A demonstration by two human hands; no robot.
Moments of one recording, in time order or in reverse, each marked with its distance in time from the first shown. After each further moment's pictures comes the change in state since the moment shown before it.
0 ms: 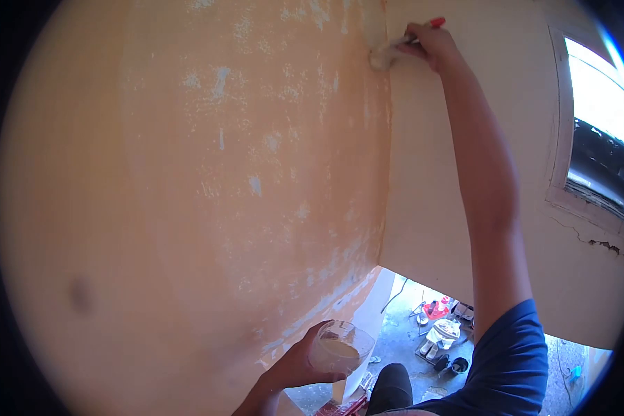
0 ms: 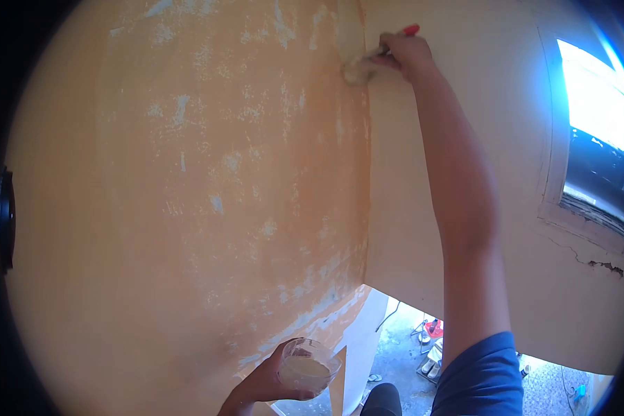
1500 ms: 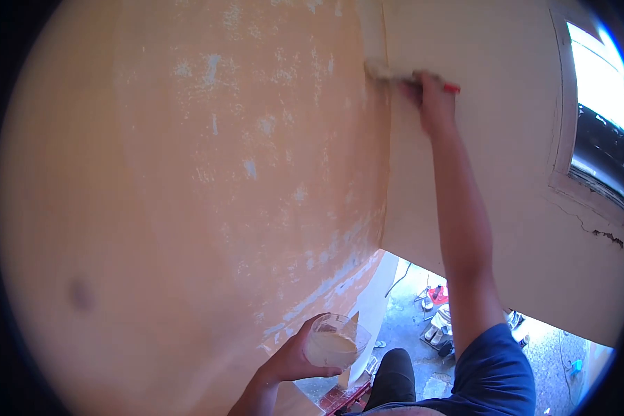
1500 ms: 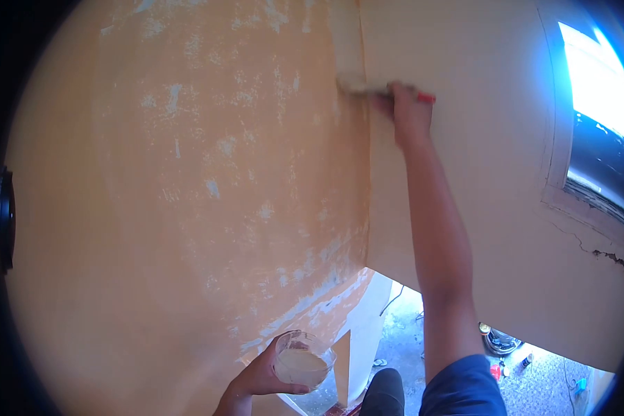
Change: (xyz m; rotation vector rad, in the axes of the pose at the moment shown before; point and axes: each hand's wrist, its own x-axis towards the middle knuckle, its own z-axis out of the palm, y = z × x) left_hand -0.017 0.006 0.004 -0.039 0.003 -0.025; right_hand -0.112 0.092 -0.014 0.308 0.160 -0.002
